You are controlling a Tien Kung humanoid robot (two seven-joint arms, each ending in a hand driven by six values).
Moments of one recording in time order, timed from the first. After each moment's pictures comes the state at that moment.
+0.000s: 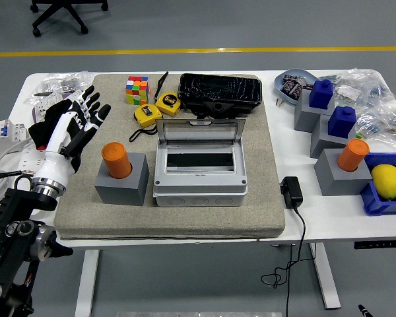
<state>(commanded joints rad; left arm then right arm) -0.05 0.03 -1.44 -1.51 1.37 -0.01 -0.04 0.12 -0.04 1.51 0.18 -1.40 -0.06 -0.16</state>
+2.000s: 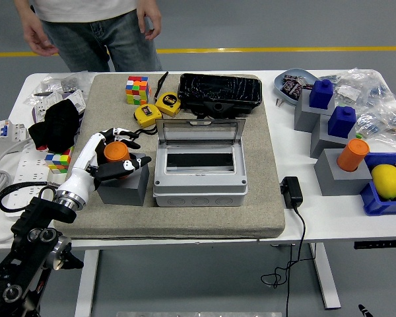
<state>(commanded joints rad) -0.08 0.02 -1.36 -1.37 1.38 -0.02 -0.07 0.13 -0.04 1.50 0.18 -1.40 -0.06 -0.16</state>
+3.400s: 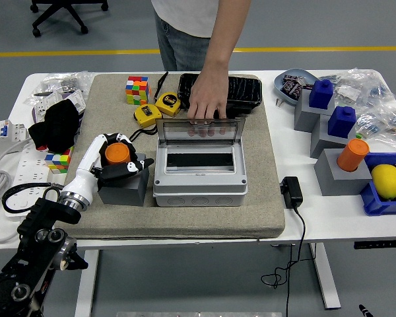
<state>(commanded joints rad) -0.09 0.01 -1.34 -1.34 1.42 0.03 -0.08 0.13 -0.04 1.51 0.18 -1.40 -0.06 -0.16</state>
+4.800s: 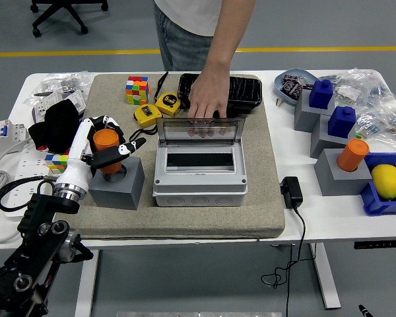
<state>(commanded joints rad) -0.13 0.02 -1.31 -1.35 1.37 0.18 -0.18 0.13 -0.04 1.52 0.18 -1.41 -0.06 -0.16</state>
